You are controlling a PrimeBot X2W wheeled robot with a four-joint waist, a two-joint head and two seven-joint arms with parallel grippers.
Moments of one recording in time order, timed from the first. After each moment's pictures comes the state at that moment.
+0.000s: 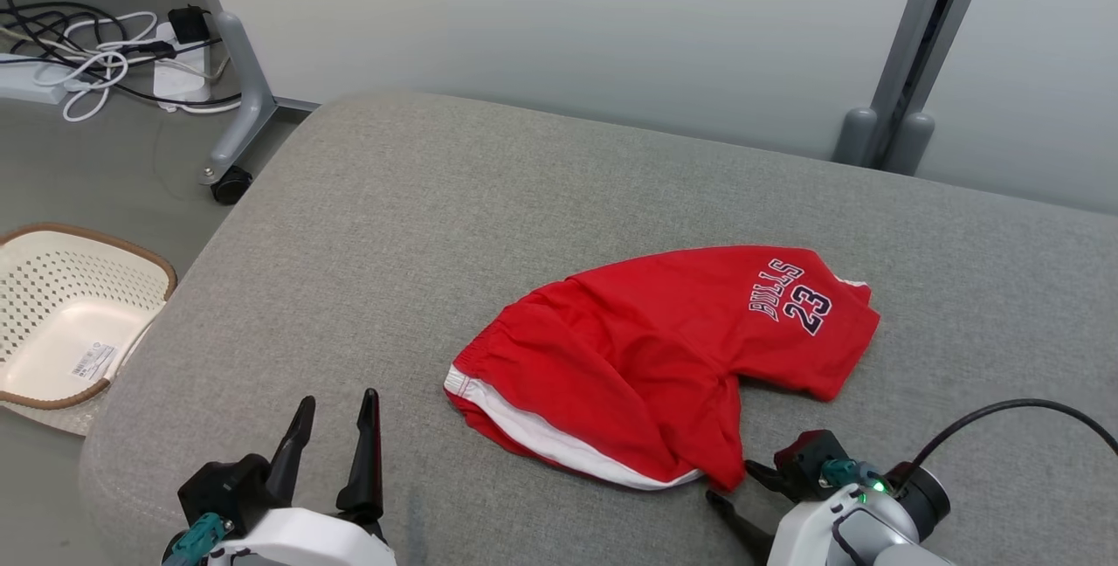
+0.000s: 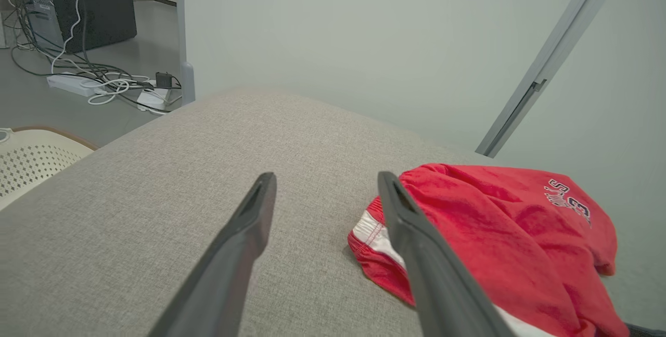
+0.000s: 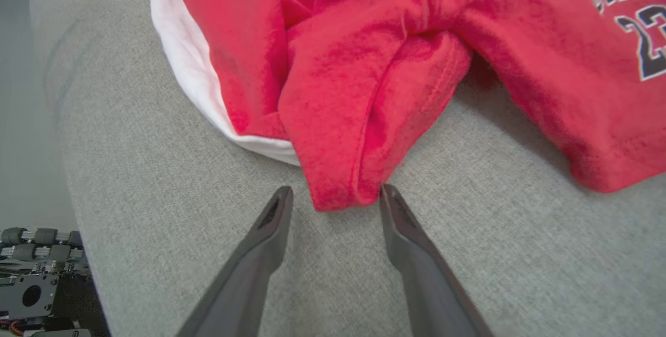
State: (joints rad) left arm -0.02 0.17 -0.30 0.23 -0.56 0.13 -0.23; right arm -0.35 -0.28 0.82 0.58 0.48 0.13 0.01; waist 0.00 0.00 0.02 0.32
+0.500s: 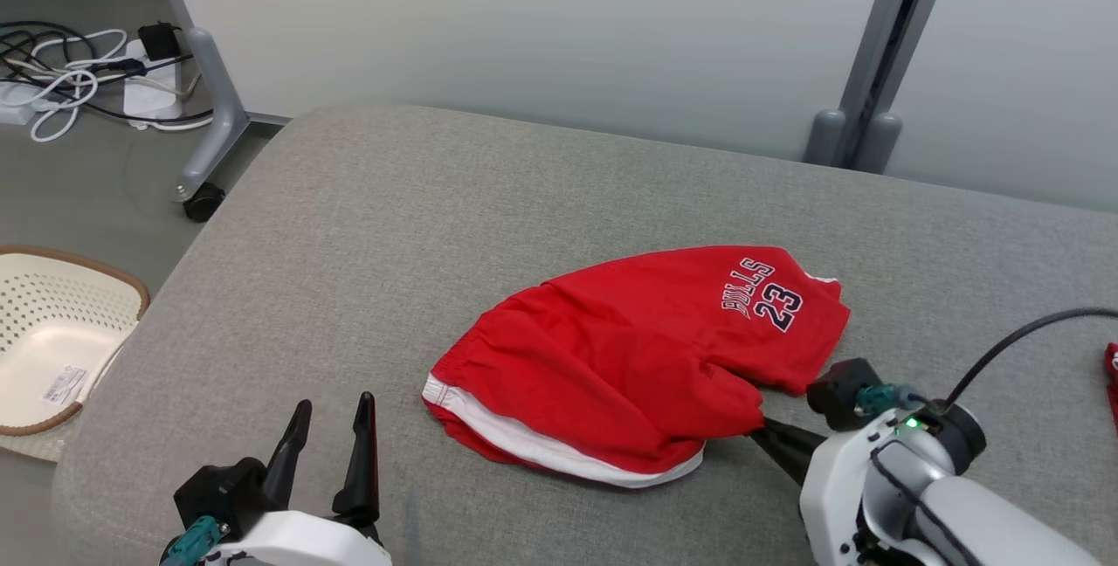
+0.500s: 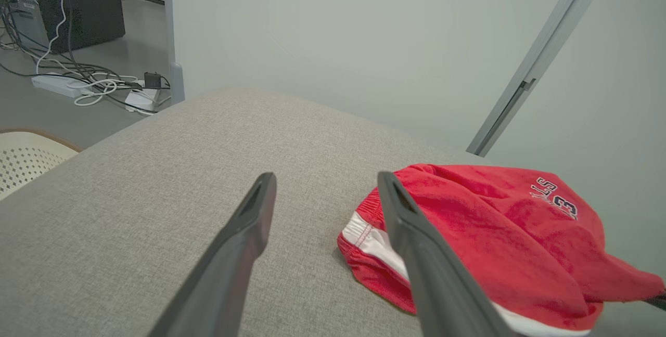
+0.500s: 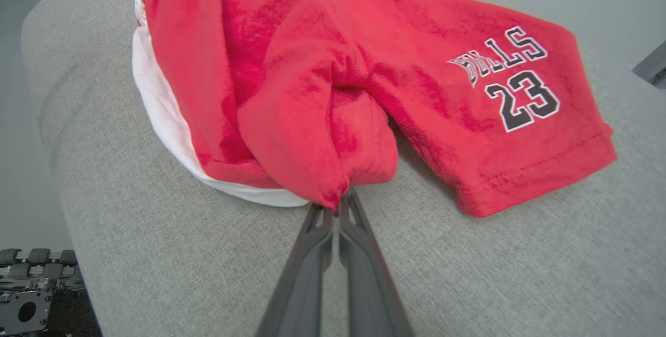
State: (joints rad) left arm -0.02 0.18 -0.30 0.24 -0.57 0.12 -0.24; right arm -0.41 -0.39 0.81 0.44 0.58 0.13 0.15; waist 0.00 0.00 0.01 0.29
